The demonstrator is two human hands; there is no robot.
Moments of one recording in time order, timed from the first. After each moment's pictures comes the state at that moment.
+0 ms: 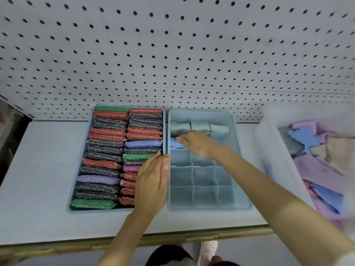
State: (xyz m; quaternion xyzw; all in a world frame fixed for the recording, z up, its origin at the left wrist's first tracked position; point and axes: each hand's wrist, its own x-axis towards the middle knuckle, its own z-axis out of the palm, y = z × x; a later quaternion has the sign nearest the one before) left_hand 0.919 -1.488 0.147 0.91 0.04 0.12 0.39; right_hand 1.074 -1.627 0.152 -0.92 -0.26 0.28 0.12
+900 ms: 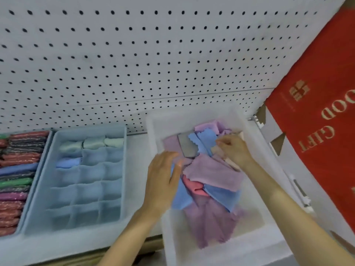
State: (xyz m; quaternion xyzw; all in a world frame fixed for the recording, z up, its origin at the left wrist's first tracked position) left_hand 0.974 -1.819 0.185 0.90 -0.05 0.06 0.42; right_hand 1.068 -2.053 0.177 -0.91 0.09 0.07 0.39
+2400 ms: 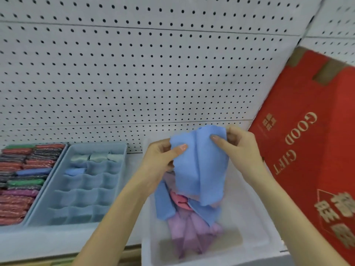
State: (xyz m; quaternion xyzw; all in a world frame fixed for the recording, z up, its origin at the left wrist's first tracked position) left_hand 0.976 -1.861 0.319 0.62 0.03 -0.07 0.78; right_hand 0.996 -2.056 0.346 -0.79 -0.07 -0.06 0.61
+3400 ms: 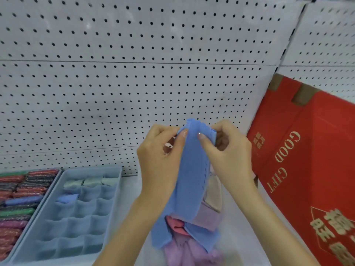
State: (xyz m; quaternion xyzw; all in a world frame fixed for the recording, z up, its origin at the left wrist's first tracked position) left_hand 0.971 -1.896 0.393 0.74 -0.04 0.36 0.57; right_hand 0.977 -2.019 0.405 -0.81 -0.10 -0.27 0.52
